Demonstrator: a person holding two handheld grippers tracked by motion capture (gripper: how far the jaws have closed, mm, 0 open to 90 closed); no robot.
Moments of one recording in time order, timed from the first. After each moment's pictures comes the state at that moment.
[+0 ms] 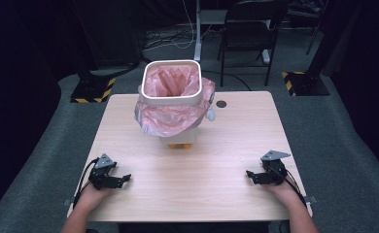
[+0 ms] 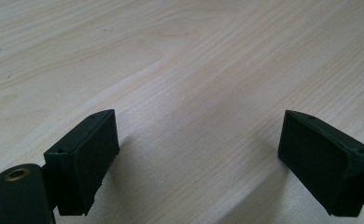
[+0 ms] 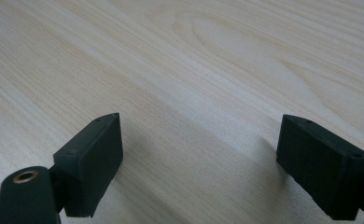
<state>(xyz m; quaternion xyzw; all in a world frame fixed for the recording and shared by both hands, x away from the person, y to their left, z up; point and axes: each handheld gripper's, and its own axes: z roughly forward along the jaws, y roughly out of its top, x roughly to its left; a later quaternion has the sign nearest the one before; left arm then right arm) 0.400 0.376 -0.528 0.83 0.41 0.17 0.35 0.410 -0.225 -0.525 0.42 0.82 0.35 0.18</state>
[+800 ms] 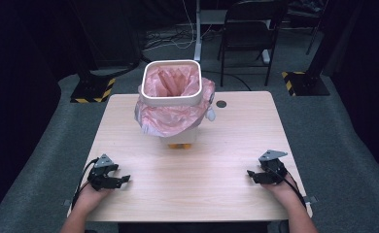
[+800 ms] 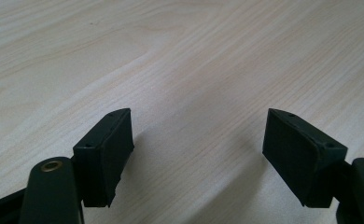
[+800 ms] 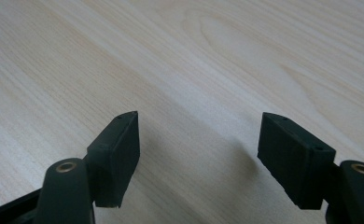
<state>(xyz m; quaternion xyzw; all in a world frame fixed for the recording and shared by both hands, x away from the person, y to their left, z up) 0.395 0.375 -0.518 0.83 0.41 0.15 0.35 0.406 -0.218 -0.513 0.40 0.84 0.32 0.19</state>
